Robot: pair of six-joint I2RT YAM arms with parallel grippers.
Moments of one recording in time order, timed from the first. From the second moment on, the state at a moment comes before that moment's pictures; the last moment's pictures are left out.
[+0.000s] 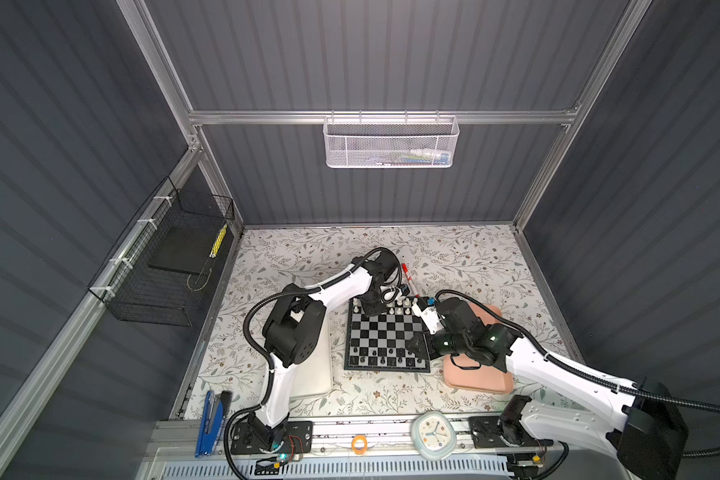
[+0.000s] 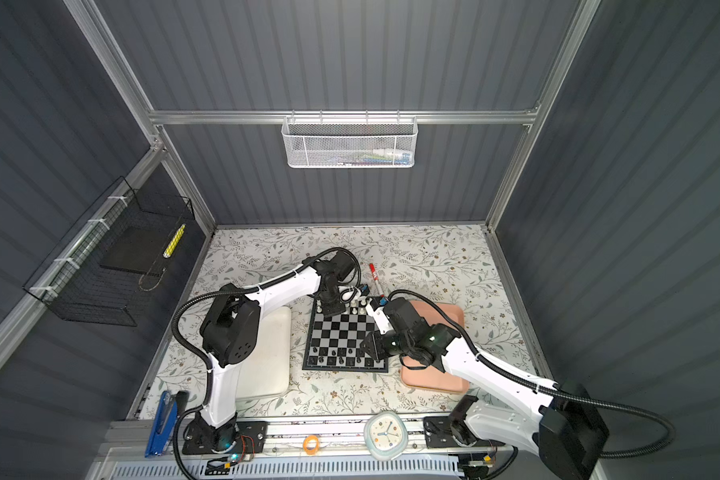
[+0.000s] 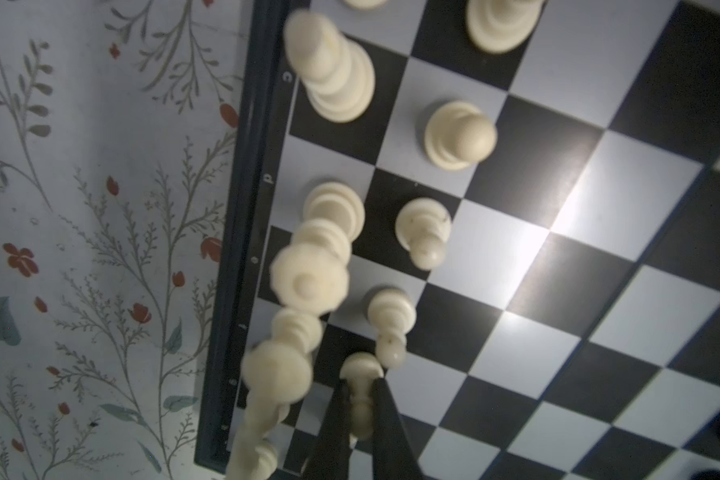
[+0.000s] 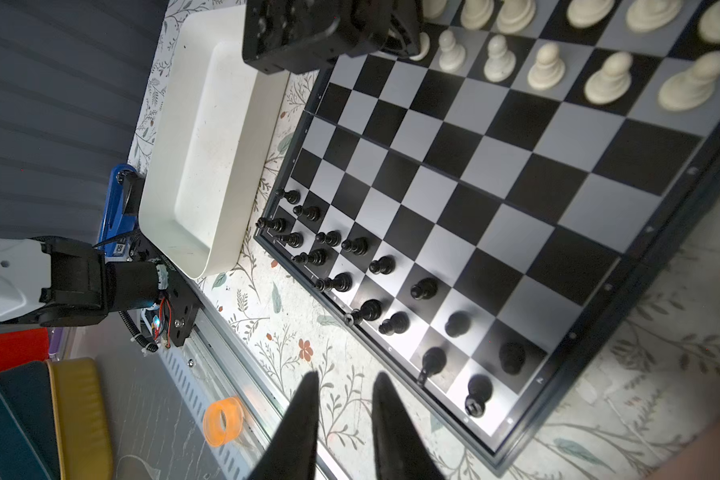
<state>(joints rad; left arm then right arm) -0.72 2.09 1.65 -0.96 -0.02 0.66 0.76 1.10 0.68 -0.41 -0.32 0.52</state>
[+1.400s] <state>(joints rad) -0.72 2.09 1.65 -0.96 -0.03 0.66 0.76 1.10 0.68 -0.40 -0.32 0.52</state>
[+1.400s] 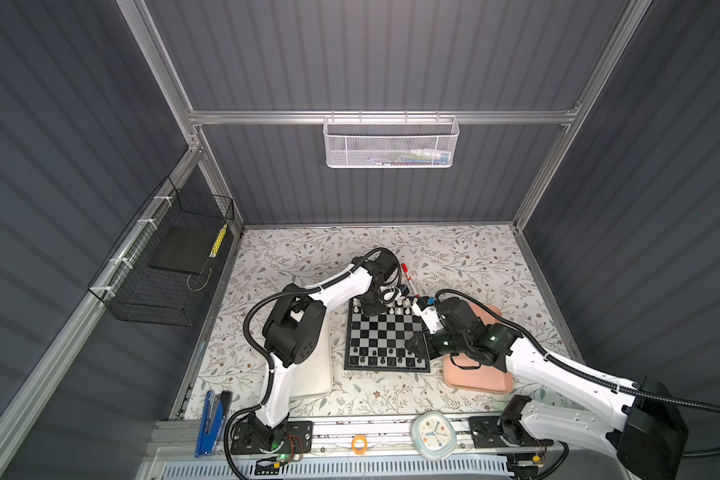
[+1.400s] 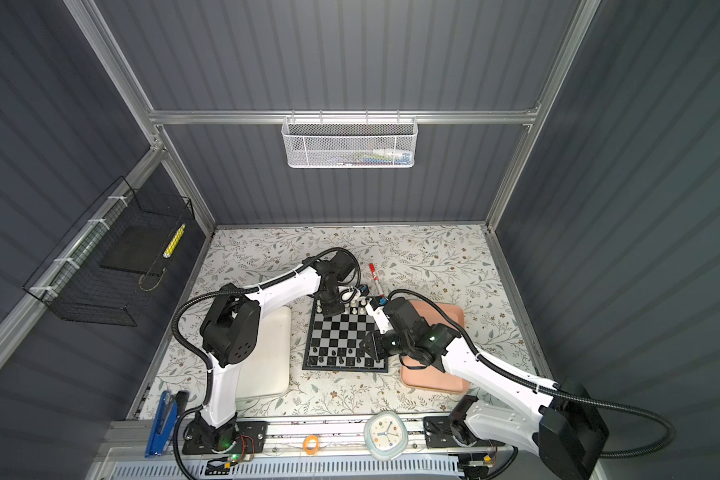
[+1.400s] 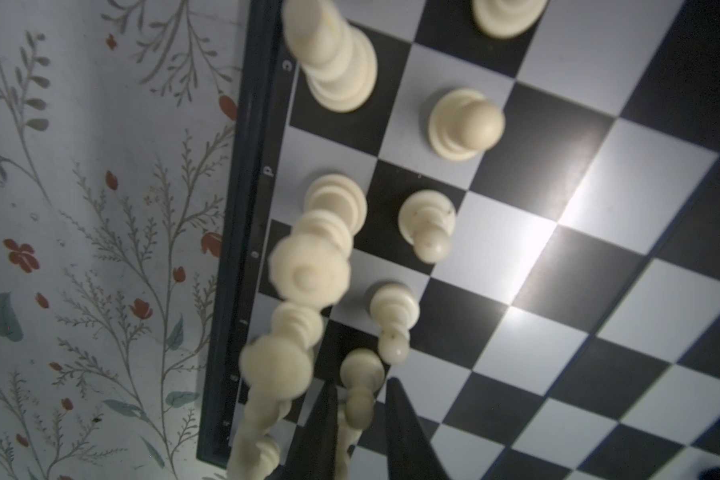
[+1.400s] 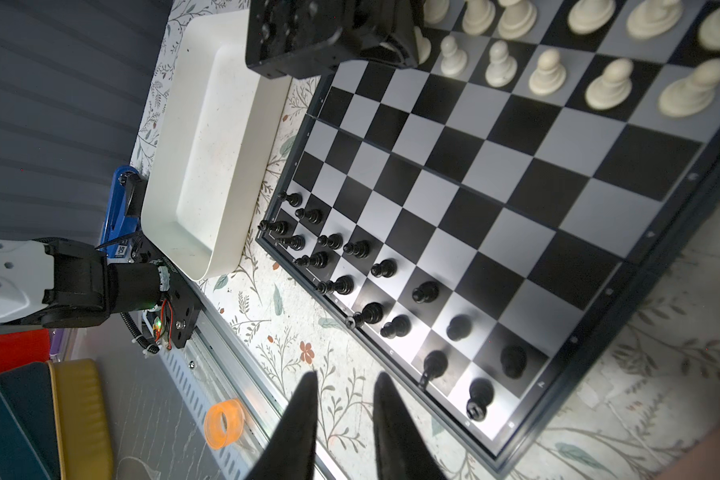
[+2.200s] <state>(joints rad) -0.72 2.08 1.67 -0.98 -0.03 0.66 0.76 1.09 0.68 -0.41 -0.31 0.51</state>
